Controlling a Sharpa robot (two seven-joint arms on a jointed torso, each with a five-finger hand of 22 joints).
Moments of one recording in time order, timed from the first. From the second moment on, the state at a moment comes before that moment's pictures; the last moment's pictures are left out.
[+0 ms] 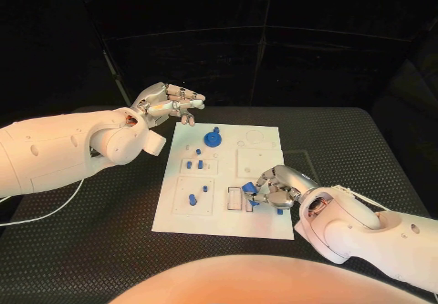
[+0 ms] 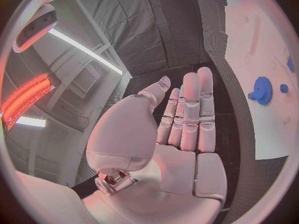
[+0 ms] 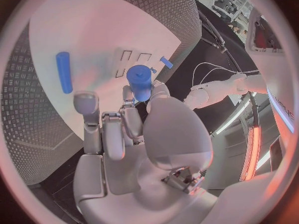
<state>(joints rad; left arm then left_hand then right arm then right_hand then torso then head) 1.34 -0.87 -0.24 1.46 -0.11 -0.13 0.41 1.29 -0.05 0.33 -0.05 0.05 1.00 0.19 0.13 0.07 1.03 0.12 0.30 0.07 1.26 0.03 0.83 0.54 0.18 1.14 0.12 0.59 0.66 0.85 -0.92 0.02 1.94 -1.42 -0.50 -0.55 1.27 -0.01 -0.18 0.29 0.52 0.93 0.08 0.49 0.34 1.40 0.01 1.33 1.27 1.46 -0.06 1.53 1.31 0.15 1.25 0.05 1.20 0.84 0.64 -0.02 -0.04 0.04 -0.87</state>
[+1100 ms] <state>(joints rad) 1.34 -0.87 -0.24 1.46 -0.11 -0.13 0.41 1.29 -0.05 0.33 -0.05 0.05 1.00 0.19 0.13 0.07 1.03 0.12 0.30 0.07 1.26 0.03 0.83 0.54 0.18 1.14 0.12 0.59 0.66 0.85 -0.79 0.02 1.82 -1.37 -0.45 -0.57 1.13 0.02 -0.27 0.29 0.17 0.95 0.07 0.50 0.36 1.40 0.00 1.32 1.27 1.47 -0.06 1.53 1.31 0.15 1.25 0.05 1.20 0.83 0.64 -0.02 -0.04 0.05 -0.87</state>
